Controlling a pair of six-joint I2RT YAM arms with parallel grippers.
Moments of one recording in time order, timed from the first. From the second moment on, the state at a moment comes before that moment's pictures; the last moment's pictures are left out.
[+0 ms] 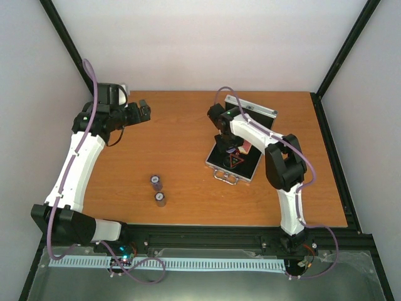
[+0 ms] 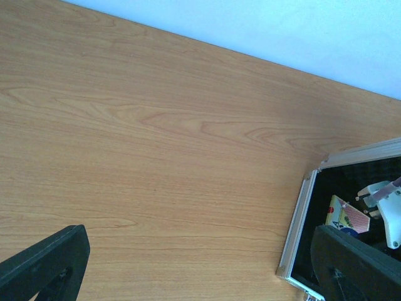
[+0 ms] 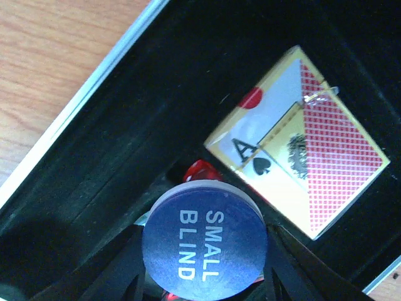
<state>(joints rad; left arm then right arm) -0.14 1.34 1.48 -0.86 0.10 -0.38 0.59 2.10 1.75 -1.09 0.21 0.24</state>
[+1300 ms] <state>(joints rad) -0.14 1.38 1.48 -0.86 0.08 -0.38 0.44 2.13 1.70 -0.97 0.22 0.12</state>
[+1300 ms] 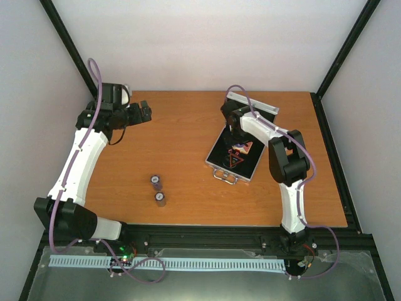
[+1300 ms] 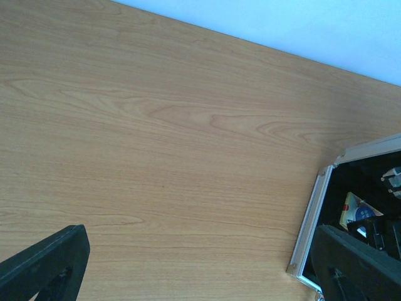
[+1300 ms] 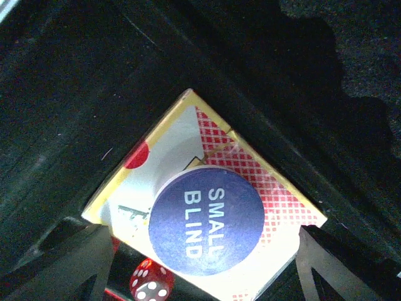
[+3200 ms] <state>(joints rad) -0.14 1.17 1.72 -0.92 -0.02 -0.45 1.23 2.31 2.14 -1.18 -0.14 0.34</state>
